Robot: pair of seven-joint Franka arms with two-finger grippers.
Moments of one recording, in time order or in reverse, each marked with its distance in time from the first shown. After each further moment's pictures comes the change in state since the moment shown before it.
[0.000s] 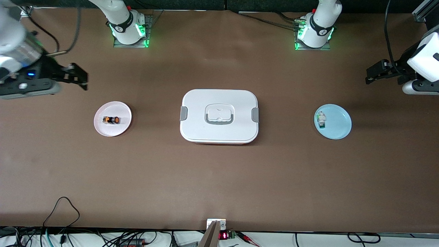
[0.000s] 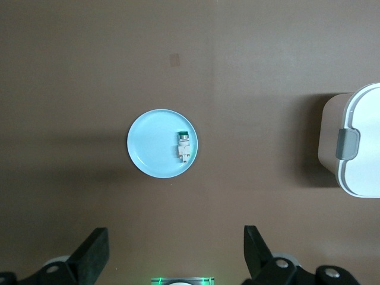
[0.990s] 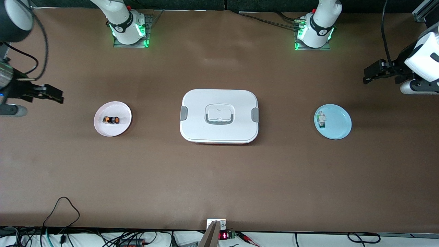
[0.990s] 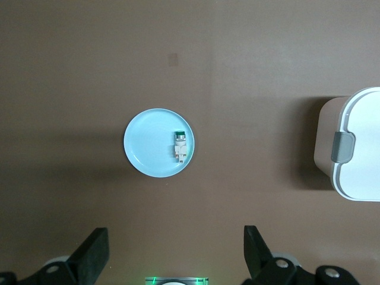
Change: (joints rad) left arm -0.010 -0.001 -0.002 0.001 -0.005 0.000 -0.034; right arm -0.129 0.079 0.030 -0.035 -0.010 0.027 0.001
